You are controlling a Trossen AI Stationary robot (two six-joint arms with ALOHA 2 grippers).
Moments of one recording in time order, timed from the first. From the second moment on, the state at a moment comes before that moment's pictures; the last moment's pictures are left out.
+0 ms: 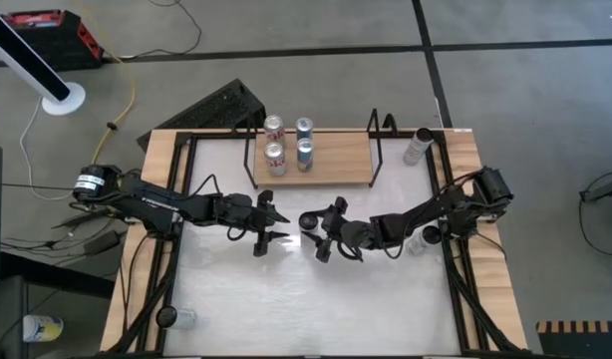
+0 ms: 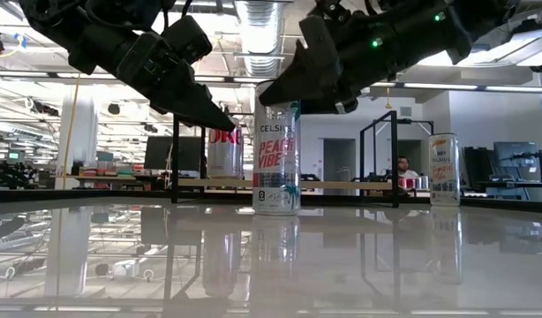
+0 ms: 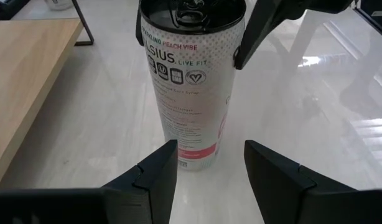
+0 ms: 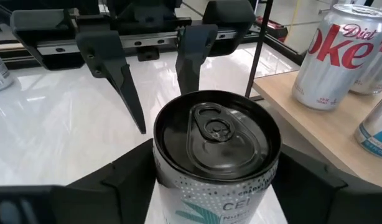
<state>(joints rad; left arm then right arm) -0.03 1.36 0.54 0.42 -0.03 0.02 0.24 1.71 0.84 0.50 0.57 0.20</state>
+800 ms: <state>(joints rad) -0.02 1.27 0.54 0.40 0.00 0.20 -0.28 1.29 0.83 0.16 0.09 -0.03</state>
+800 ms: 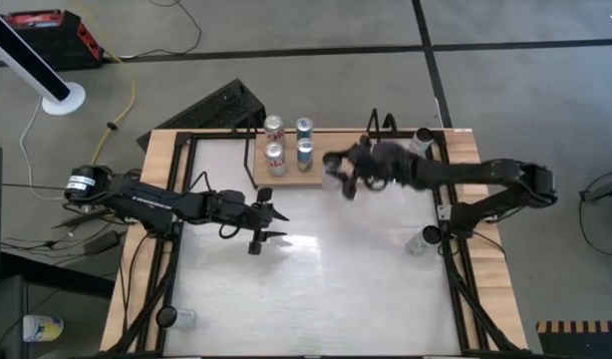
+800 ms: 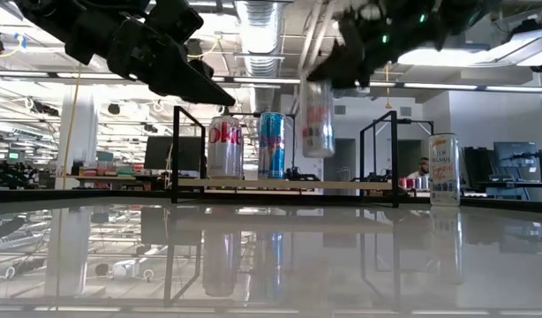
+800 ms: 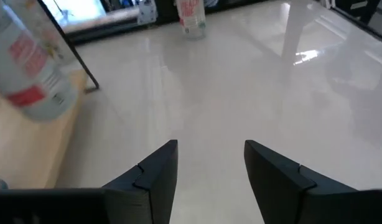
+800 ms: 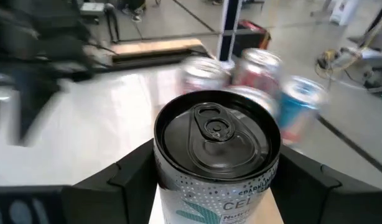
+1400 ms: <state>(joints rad) 0.05 1.12 0.54 0.31 0.03 0.12 -0.78 1.59 0.91 0.40 -0.47 -0.14</state>
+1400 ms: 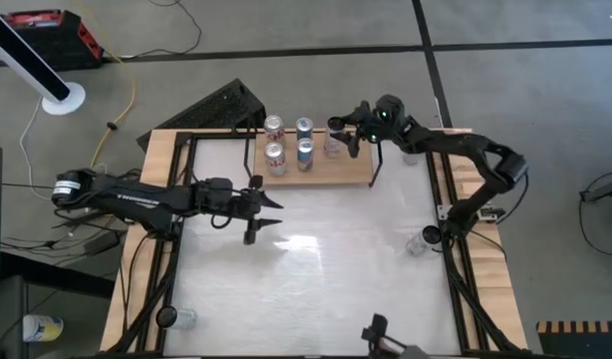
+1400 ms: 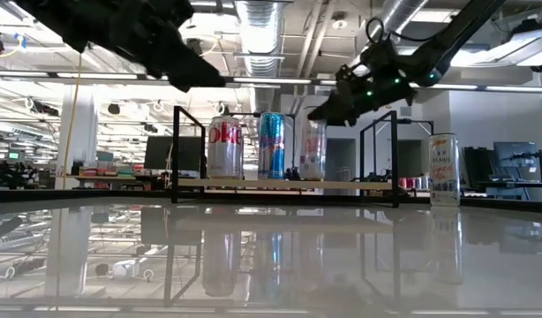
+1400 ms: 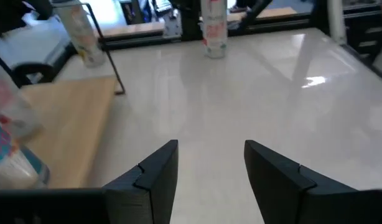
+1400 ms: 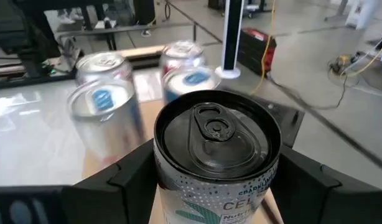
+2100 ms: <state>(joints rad) -0.07 0.85 0.54 0.10 0.01 0.12 -0.81 1.74 1.12 0.25 -0.47 -0.24</state>
